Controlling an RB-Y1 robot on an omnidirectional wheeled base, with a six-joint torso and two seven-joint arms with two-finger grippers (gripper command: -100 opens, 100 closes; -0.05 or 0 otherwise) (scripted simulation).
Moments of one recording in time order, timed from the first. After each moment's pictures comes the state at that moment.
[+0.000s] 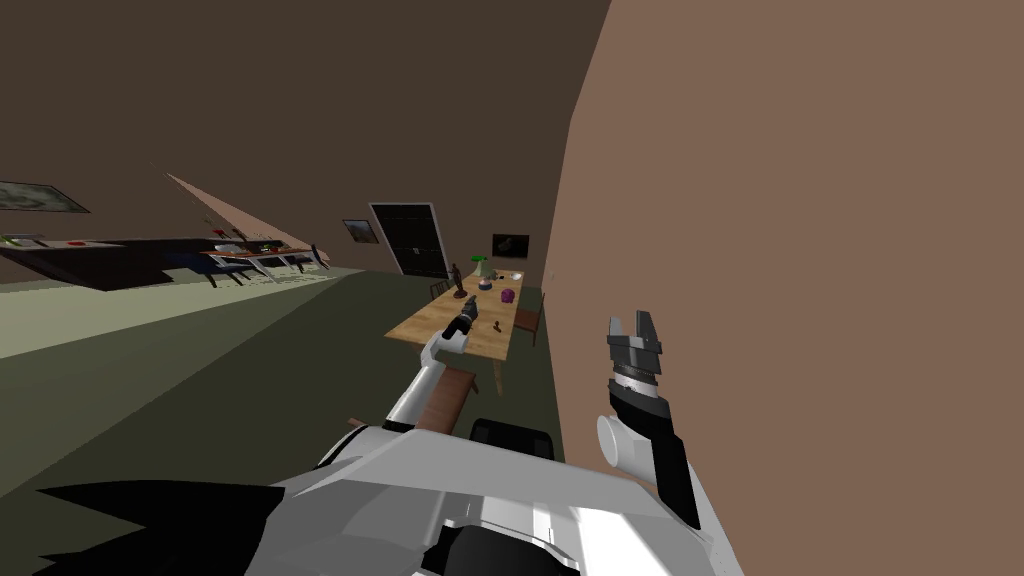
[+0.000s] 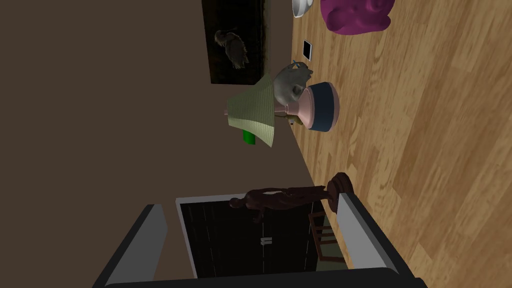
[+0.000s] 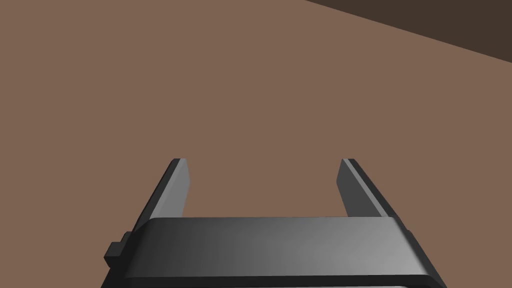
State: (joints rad) left arm -0.20 0.19 0.06 -1.52 -0.01 0.20 0.22; right arm 0.46 0.01 0.00 -2.25 -0.03 -0.47 0.07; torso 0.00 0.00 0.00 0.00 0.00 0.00
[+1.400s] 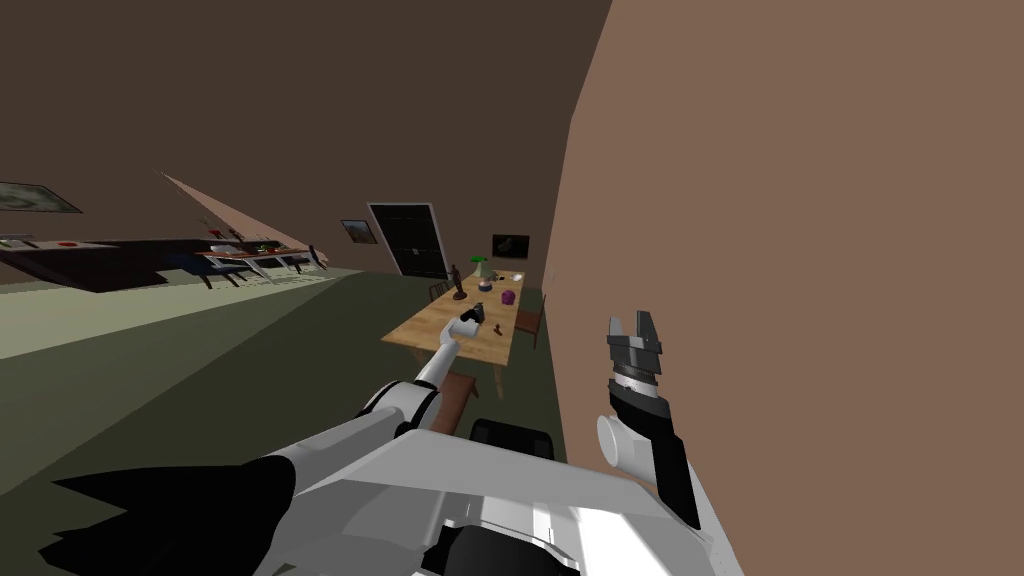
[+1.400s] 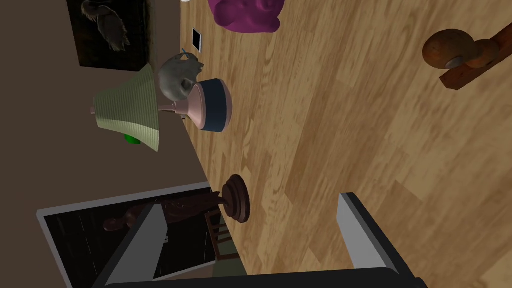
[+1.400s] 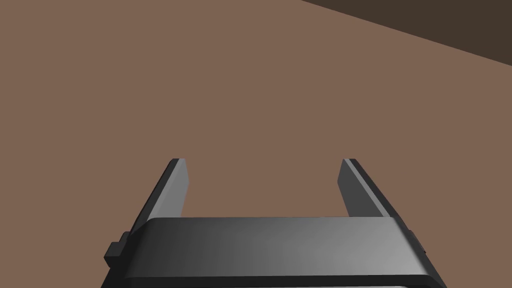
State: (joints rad) left arm -0.48 0.17 0.08 -1.15 -0.03 0.48 0.37; right arm 0.46 0.01 0.00 -2.25 -0.03 -0.47 0.07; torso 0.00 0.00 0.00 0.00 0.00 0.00
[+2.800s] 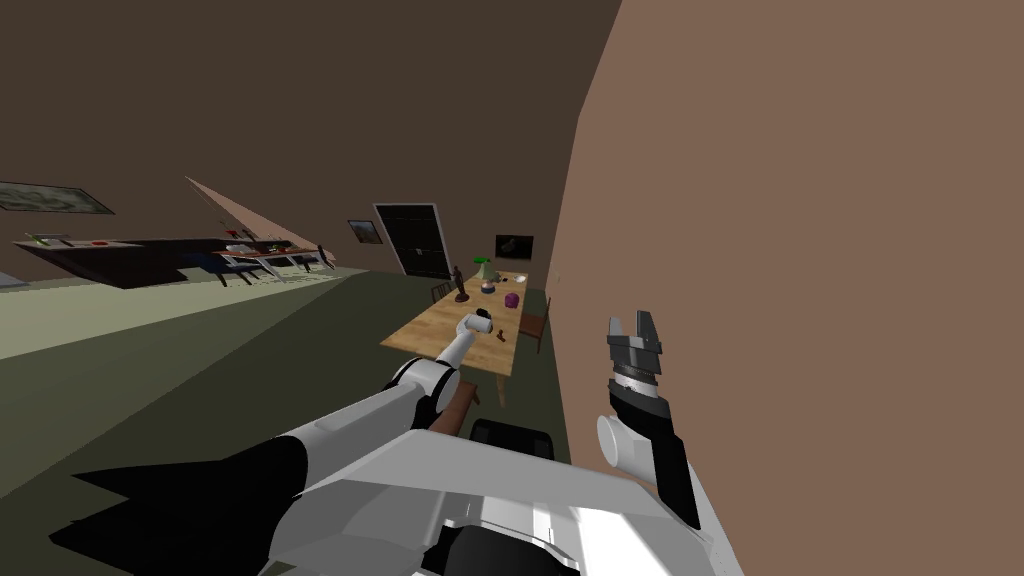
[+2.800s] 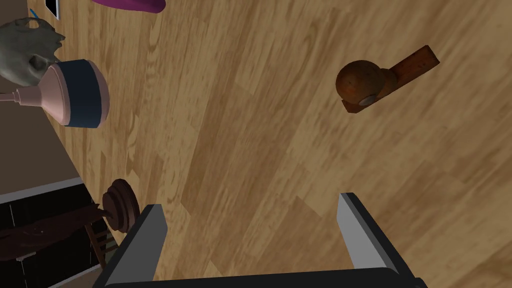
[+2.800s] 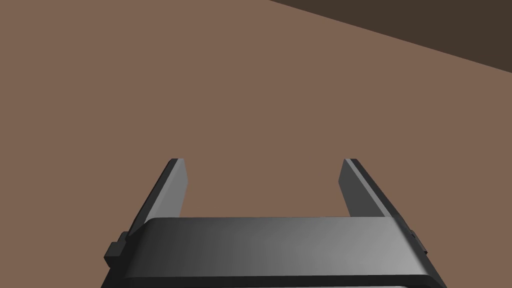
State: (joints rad) left arm -0.70 0.10 0.10 -0.80 -0.05 0.71 0.51; right arm 0.46 0.01 0.00 -2.25 -0.03 -0.47 0.07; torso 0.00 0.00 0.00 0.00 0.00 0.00
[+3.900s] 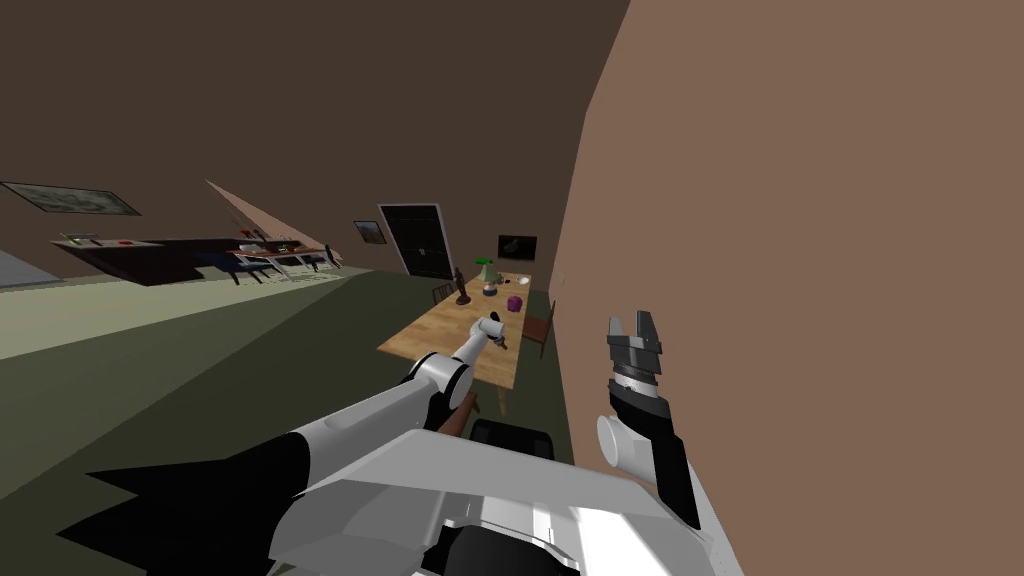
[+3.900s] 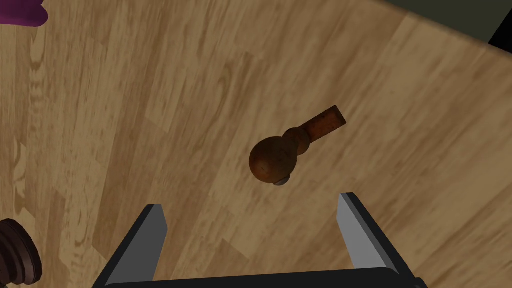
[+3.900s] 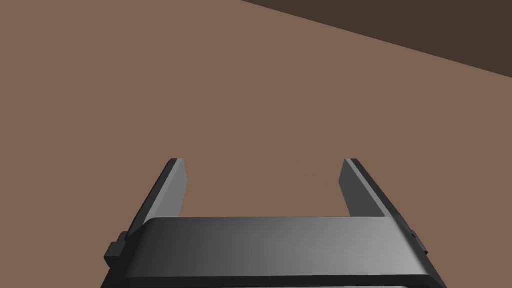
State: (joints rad) left arm -0.80 -0.01 0.12 -0.62 -0.06 0.86 0.59; right arm 0.46 0.01 0.00 -2.25 -0.03 -0.47 0.07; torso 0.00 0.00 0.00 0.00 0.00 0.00
